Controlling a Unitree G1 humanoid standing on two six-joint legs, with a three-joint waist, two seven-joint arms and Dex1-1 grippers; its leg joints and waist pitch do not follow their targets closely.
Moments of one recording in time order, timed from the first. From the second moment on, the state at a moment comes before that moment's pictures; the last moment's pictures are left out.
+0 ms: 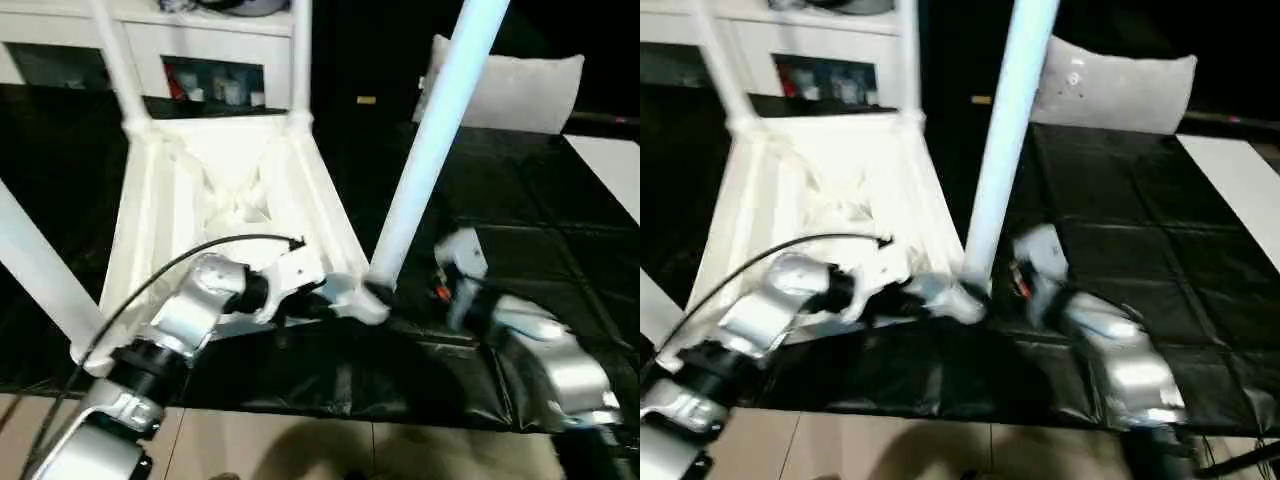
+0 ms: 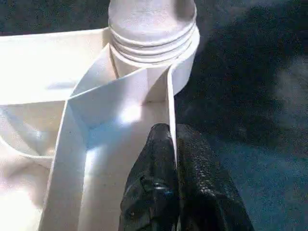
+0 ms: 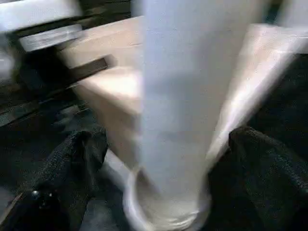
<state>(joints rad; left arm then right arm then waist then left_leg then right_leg) -0.57 0.36 -0.36 0.40 0.07 0.21 -1.16 -0.23 -0.38 0.08 0.05 0.27 0.26 0.92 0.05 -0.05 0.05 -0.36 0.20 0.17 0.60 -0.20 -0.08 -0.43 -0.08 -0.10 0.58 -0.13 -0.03</state>
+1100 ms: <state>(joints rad) -0.60 0.47 -0.45 0.46 0.03 -0.04 -1.48 -0.32 -0.51 0.20 0.16 0.37 0.35 1.36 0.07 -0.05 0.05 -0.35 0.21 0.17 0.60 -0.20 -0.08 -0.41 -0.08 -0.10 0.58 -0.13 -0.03</state>
